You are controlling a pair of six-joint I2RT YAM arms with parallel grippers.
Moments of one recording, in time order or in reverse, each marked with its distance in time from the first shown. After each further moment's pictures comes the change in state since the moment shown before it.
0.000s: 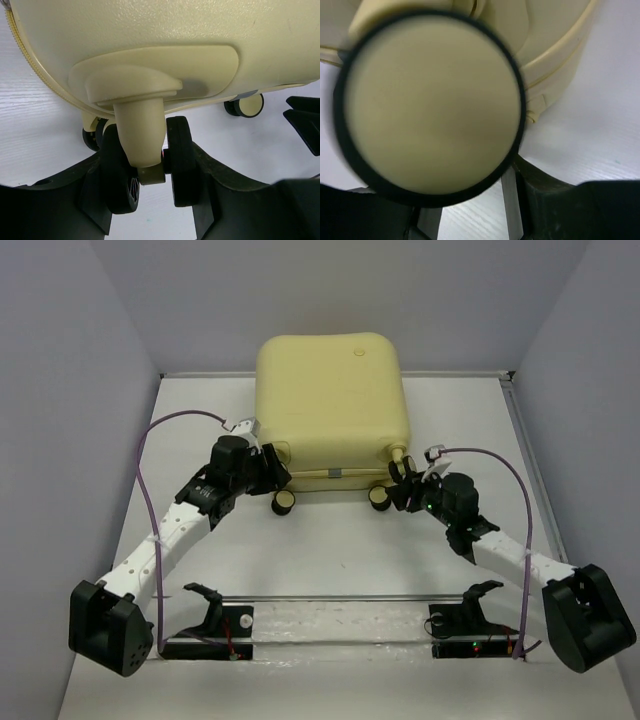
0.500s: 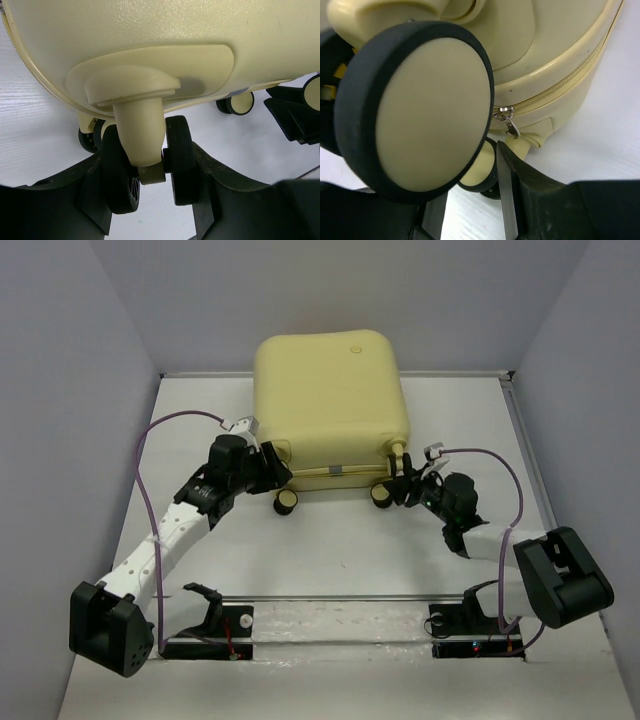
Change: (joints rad) left arm 0.012 -0.003 0.000 0.017 0.030 -0.030; right arm -0.084 0.259 -0.041 0.422 -0.123 -0.024
